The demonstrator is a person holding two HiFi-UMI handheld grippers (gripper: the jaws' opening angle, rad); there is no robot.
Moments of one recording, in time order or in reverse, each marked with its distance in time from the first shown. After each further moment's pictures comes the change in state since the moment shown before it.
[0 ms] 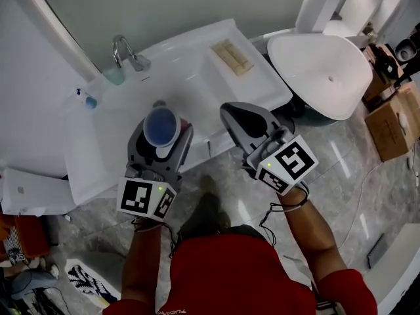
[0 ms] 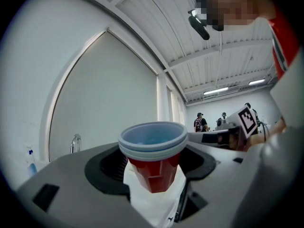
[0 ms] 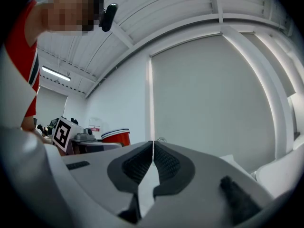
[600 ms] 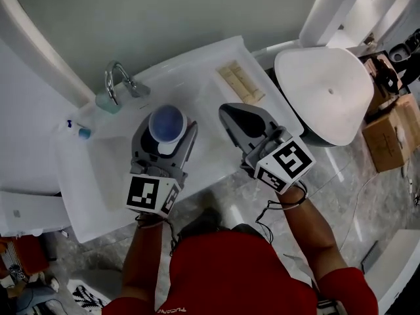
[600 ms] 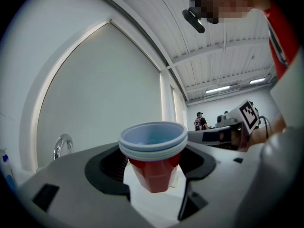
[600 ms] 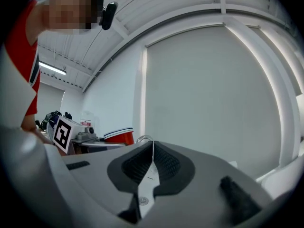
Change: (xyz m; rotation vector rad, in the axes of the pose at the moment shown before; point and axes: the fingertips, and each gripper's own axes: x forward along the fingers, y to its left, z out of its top) left arm 0.120 0.096 -0.018 0.009 -0.002 -0.016; right arm 0.115 -0.094 -0.015 -0.026 0.055 -0.008
